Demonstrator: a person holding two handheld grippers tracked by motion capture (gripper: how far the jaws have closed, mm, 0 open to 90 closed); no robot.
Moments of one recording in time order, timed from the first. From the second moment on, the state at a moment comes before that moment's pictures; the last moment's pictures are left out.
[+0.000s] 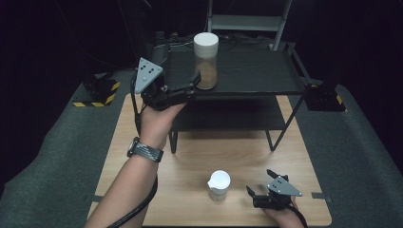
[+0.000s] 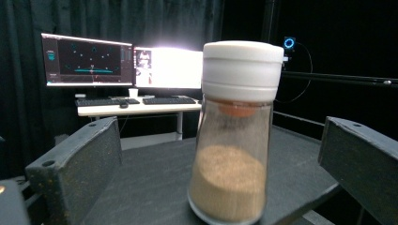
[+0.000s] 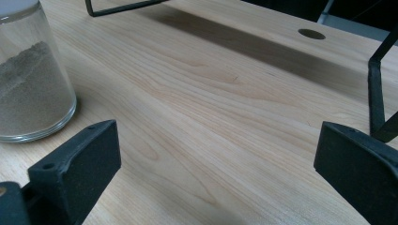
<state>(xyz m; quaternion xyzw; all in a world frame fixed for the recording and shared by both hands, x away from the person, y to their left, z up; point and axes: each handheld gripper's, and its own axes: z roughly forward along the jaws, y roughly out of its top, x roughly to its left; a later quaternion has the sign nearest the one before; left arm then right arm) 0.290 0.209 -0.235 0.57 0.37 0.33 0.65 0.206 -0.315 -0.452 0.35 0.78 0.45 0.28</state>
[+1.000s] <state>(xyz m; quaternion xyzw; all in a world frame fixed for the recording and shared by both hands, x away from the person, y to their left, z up) 0.246 0.227 -0.292 0.62 0.37 0.32 0.62 0.206 -0.313 -0.451 0.34 0.78 0.44 0.28</state>
